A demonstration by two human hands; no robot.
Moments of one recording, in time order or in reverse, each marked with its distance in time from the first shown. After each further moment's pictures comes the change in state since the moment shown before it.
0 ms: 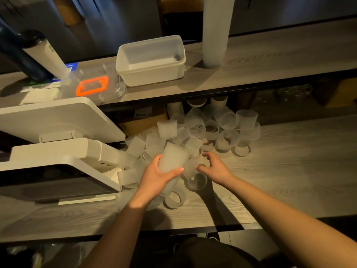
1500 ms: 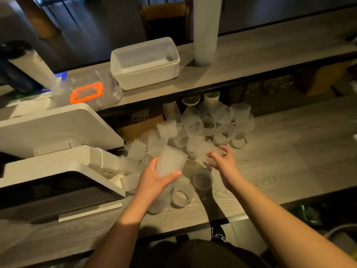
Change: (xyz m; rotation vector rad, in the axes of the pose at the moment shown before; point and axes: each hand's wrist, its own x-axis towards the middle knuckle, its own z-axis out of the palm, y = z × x) left_hand -0.009 -0.013 -0.034 0.103 -0.057 0.048; right_hand -0.031 -0.011 0.018 0.871 0.344 0.195
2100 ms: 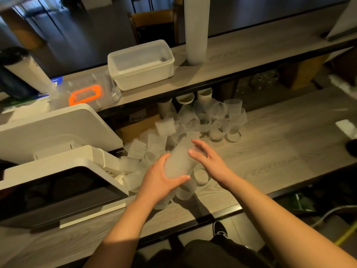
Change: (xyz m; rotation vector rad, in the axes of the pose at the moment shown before) left_hand -0.029 0.009 -0.014 0.251 -0.110 0.197; right_hand -0.083 -0.031 0.034 -0.293 -0.325 -0.253
